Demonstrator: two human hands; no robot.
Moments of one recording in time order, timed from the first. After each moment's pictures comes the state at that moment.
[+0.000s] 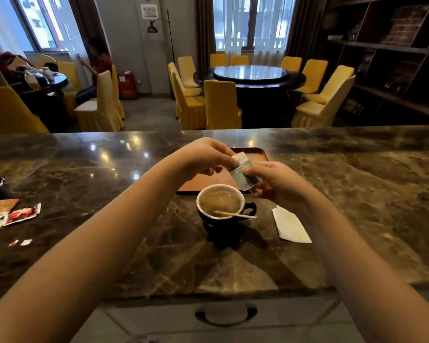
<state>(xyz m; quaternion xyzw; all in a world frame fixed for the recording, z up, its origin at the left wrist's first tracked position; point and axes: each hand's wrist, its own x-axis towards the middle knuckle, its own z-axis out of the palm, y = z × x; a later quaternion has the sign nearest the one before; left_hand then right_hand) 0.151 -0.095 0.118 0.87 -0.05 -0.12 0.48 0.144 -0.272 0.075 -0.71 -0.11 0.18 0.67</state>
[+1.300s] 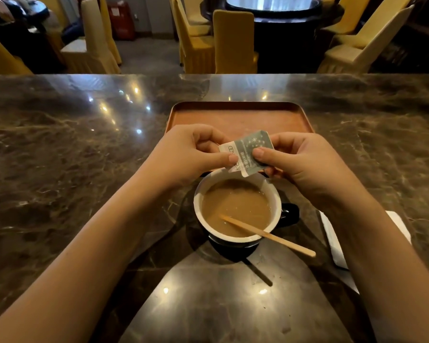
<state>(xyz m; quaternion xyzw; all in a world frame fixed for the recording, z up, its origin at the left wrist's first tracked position) 0.189 -0.064 0.027 0.86 -0.03 0.00 0.51 0.213 -0.245 0.020 -0.73 -0.12 0.14 0.66</state>
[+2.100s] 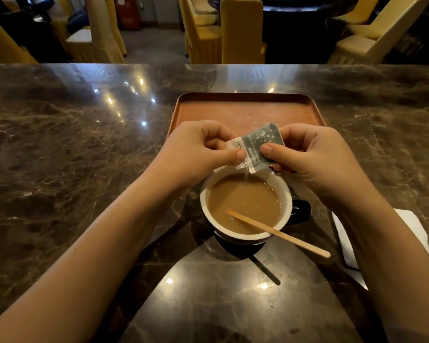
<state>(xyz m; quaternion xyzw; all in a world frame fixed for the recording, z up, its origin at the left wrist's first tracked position) 0.189 -0.066 0.018 0.86 -0.02 0.02 0.51 0.216 -0.244 0.011 -0.77 -0.17 0.07 0.61</state>
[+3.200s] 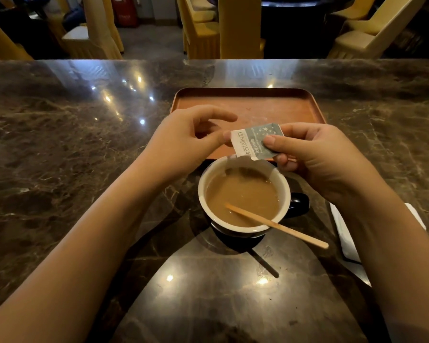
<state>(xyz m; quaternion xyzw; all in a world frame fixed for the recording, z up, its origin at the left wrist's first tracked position) 0.188 -0.059 0.022 0.89 -0.08 0.07 0.44 0.217 -0.244 0.014 -0.69 -0.05 0.18 0.70</state>
